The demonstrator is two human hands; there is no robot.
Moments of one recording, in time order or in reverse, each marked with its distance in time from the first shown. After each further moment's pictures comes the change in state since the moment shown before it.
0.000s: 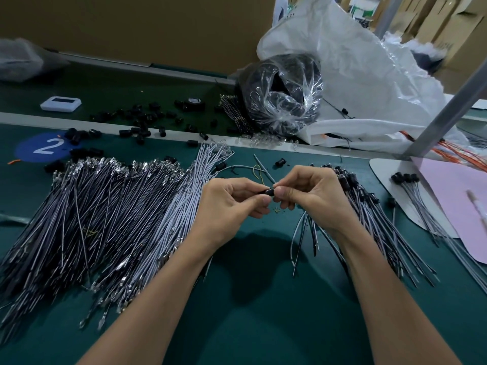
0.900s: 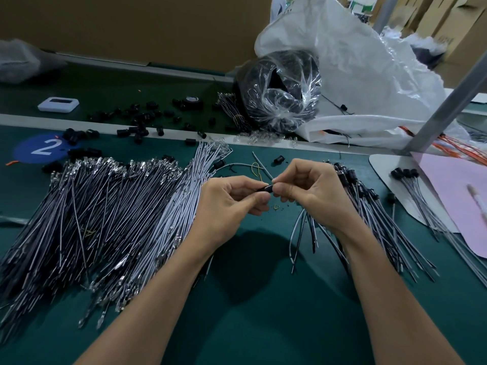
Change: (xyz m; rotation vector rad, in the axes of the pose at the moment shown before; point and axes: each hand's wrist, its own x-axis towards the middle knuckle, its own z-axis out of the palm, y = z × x) left_hand 0.000 -0.007 0.002 -0.006 0.009 0.012; right_hand -0.001 -0.004 -0.002 -0.079 -0.020 -0.063
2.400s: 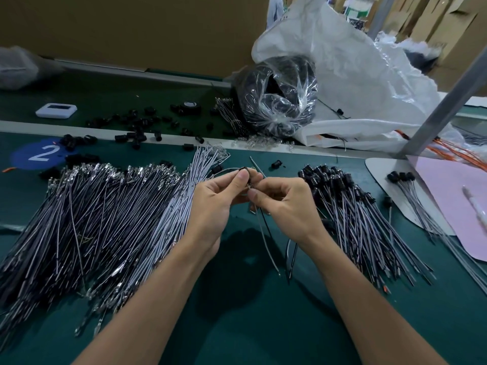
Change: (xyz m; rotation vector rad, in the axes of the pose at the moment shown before) left_hand 0.003 0.011 0.002 -0.402 0.132 -0.145; right_hand -0.003 0.003 0.039 -0.055 0.107 0.005
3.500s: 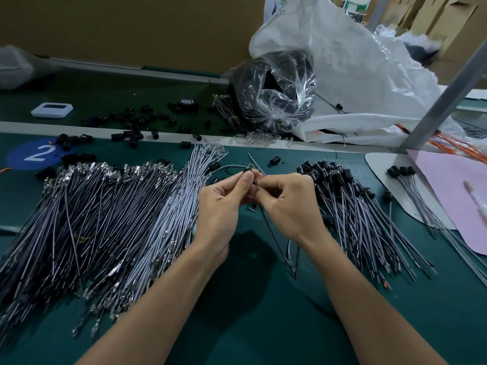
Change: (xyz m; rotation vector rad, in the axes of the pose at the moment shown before) left_hand -0.004 -0.014 0.011 0.039 0.101 -0.029; right_hand -0.001 -0.001 0.000 -0.314 0.112 -0.105
